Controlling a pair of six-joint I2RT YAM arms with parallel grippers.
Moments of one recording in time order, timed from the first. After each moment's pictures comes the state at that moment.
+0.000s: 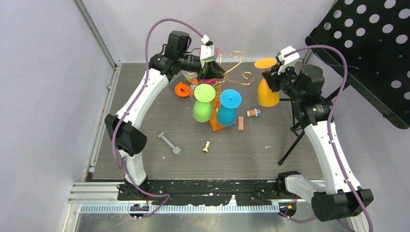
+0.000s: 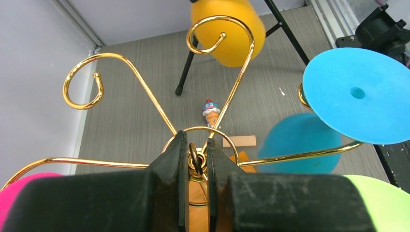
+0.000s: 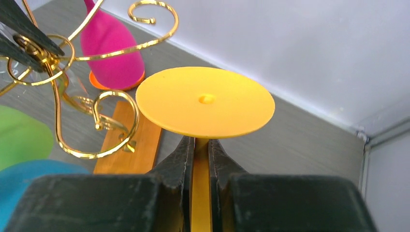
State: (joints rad) left arm -0.50 1.89 2.08 -0.68 1.05 0.64; right arm 0.14 1.07 1.22 -0.31 -0.29 -0.18
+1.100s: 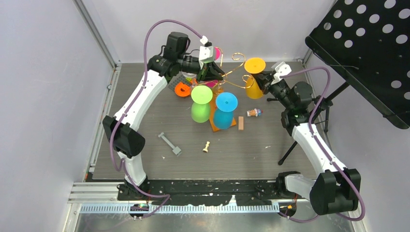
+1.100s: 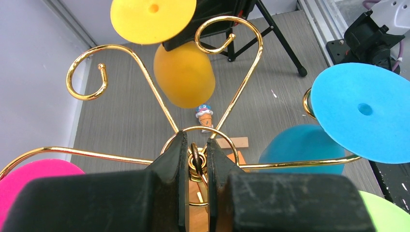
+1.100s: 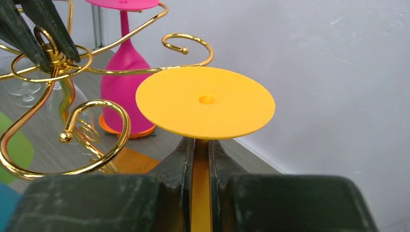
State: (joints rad) left arm -0.50 1.86 2.04 -0.66 1.07 0.62; right arm 0.11 1.13 0.82 0.52 -0.56 -0.16
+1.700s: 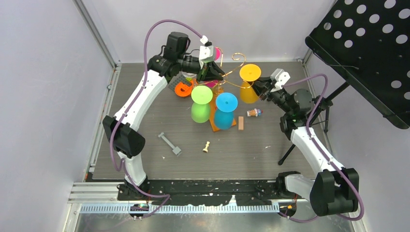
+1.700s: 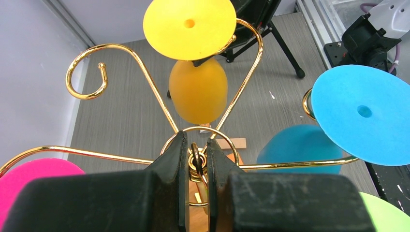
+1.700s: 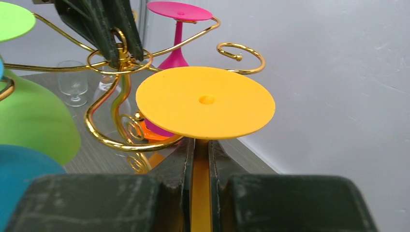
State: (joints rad) left arm -0.50 1.86 2.04 -0.66 1.07 0.60; right arm 0.11 1.12 0.73 0.71 -0.69 -0.09
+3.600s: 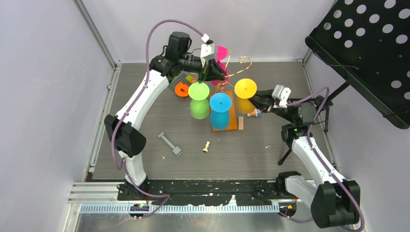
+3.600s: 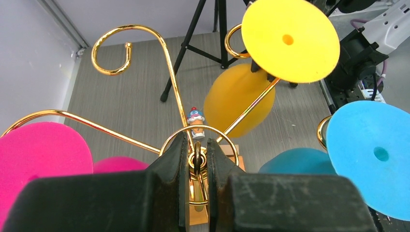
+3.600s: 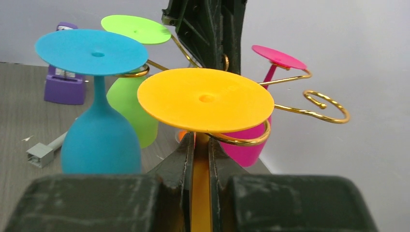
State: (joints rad) left arm -0.51 1.87 2.04 -0.61 1.08 0.52; right arm 0.10 1.02 0.60 0.91 -0.99 0.01
